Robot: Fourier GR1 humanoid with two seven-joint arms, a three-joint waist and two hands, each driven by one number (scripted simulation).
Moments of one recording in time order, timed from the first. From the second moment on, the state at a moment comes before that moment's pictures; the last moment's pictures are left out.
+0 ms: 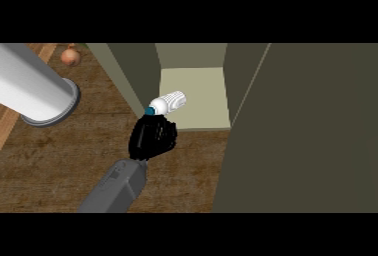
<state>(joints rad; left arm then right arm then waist) -0.47 0.03 -0.32 -0.75 0.56 -0.02 -0.69 0.28 -0.32 -0.01 -2.47 -0.11 -0.08 0.24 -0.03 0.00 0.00</state>
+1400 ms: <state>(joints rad) -1.02 0.00 -0.51 -0.50 0.85 0.40 -0.53 0.30 -0.34 -0.45 -2.30 -0.61 0.26 0.16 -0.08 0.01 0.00</state>
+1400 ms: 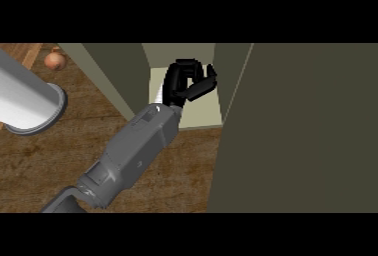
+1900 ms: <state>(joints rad) -1.08 0.00 -0.50 -0.28 0.88 0.43 -0.56 0.26 -0.38 -0.50 -2.29 -0.71 0.28 0.20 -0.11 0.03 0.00</state>
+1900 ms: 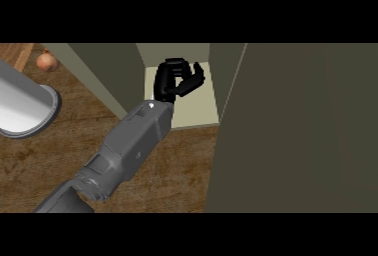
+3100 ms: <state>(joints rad) -1.13 0.01 -0.38 -0.08 0.96 0.34 -0.68 0.23 -0.39 -0.53 -2.24 -0.76 0.33 0.19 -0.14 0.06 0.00</state>
